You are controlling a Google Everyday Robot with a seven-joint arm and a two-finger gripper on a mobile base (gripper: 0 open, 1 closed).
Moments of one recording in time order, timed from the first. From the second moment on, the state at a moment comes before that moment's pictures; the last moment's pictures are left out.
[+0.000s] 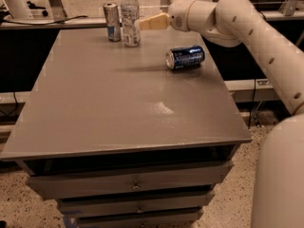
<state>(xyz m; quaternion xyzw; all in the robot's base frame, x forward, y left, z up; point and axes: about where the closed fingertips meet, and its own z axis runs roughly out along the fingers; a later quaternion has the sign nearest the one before) 0.808 -0.015 0.974 -0.37 0.63 0.26 0.63</state>
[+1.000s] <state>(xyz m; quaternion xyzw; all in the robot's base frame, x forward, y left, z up) 0.669 -0.130 0.996 -0.48 0.65 0.18 0.56</state>
